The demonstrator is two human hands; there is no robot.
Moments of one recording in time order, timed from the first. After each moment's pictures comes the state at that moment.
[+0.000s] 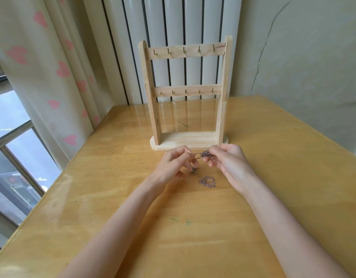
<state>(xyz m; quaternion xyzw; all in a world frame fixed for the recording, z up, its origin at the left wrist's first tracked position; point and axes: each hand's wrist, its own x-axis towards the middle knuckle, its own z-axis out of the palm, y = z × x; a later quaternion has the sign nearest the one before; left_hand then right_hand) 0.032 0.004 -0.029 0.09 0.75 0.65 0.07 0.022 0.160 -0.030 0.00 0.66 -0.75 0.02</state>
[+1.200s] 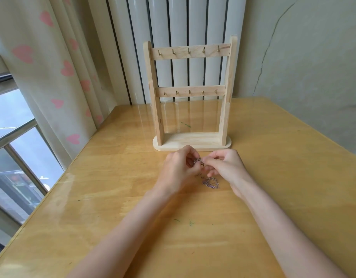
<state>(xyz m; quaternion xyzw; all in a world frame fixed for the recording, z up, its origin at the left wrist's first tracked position) 0.025 0.012 -0.047 0.15 0.87 0.45 -0.15 0.027 0.149 -0.034 0.03 0.77 -0.63 0.01</state>
